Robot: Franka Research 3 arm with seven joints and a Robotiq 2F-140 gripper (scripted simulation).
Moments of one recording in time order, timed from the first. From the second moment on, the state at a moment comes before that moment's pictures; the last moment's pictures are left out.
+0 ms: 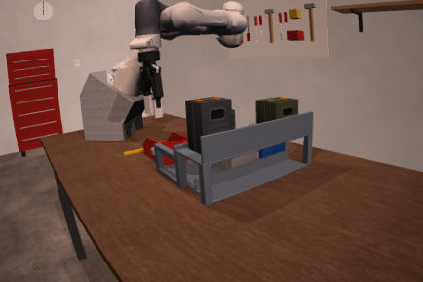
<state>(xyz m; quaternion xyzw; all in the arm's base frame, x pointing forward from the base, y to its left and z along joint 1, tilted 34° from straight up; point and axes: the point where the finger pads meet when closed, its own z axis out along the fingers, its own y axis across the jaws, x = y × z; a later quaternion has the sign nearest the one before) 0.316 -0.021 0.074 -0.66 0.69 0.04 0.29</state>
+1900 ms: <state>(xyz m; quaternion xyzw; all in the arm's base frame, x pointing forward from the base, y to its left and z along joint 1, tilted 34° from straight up) 0.324 -0.018 0.065 -0.65 0.69 0.03 0.30</state>
